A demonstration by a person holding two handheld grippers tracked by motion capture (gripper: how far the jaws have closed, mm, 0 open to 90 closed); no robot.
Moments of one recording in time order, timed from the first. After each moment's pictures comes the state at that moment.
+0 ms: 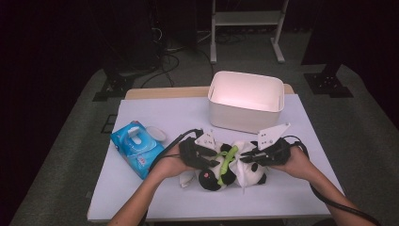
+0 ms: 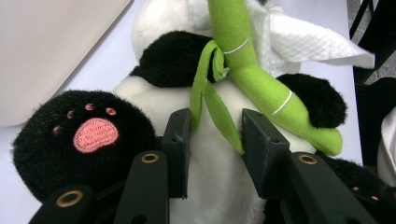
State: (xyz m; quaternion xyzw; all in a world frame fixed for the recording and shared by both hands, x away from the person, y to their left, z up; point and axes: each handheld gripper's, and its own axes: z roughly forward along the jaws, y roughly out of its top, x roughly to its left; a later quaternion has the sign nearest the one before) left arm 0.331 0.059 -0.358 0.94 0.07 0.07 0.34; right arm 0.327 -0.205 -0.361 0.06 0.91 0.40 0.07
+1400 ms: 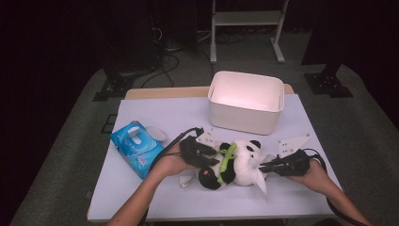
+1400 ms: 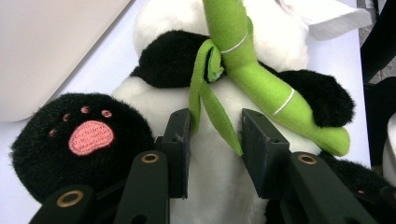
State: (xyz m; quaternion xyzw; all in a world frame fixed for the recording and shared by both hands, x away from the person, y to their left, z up) left arm 0.337 0.058 -0.359 0.94 0.08 0.07 0.33; right arm 0.315 -0.267 -0.405 0.14 0.90 0.40 0.03
